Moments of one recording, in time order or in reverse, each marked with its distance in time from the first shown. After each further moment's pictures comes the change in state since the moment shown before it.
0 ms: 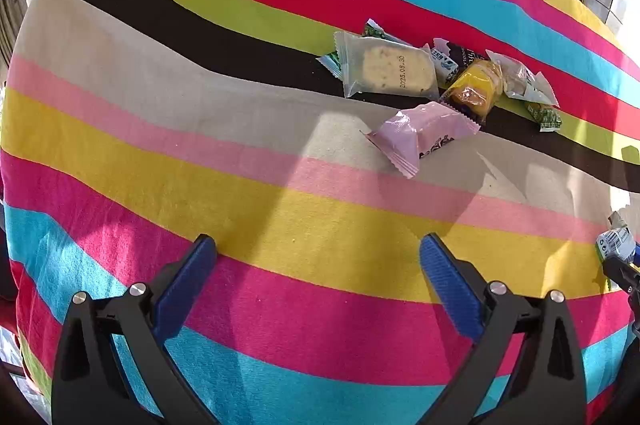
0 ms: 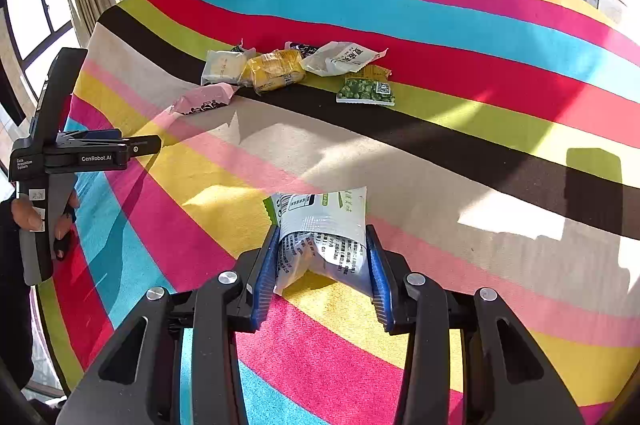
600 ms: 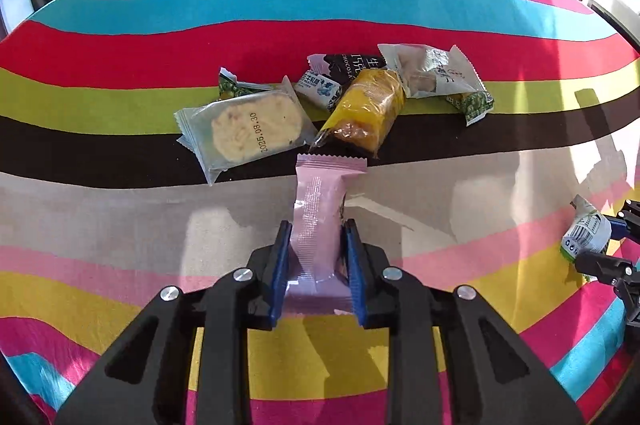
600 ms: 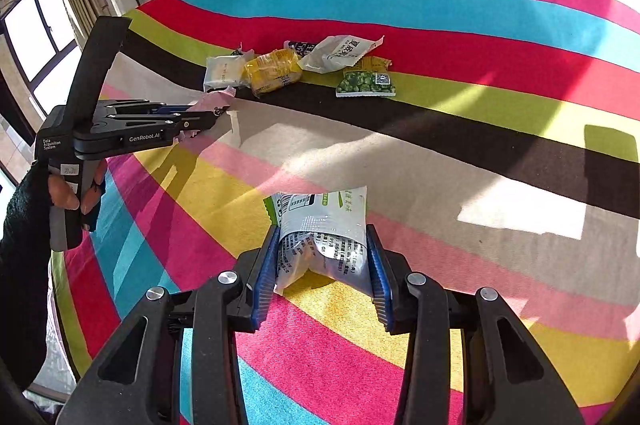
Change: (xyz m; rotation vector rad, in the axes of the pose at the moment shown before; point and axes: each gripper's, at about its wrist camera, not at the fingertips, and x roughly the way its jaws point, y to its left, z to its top) left arm 0.009 -0.057 0.028 0.314 -0.028 -0.164; right arm 0.000 -0.006 -0.003 0.052 0.004 0.072
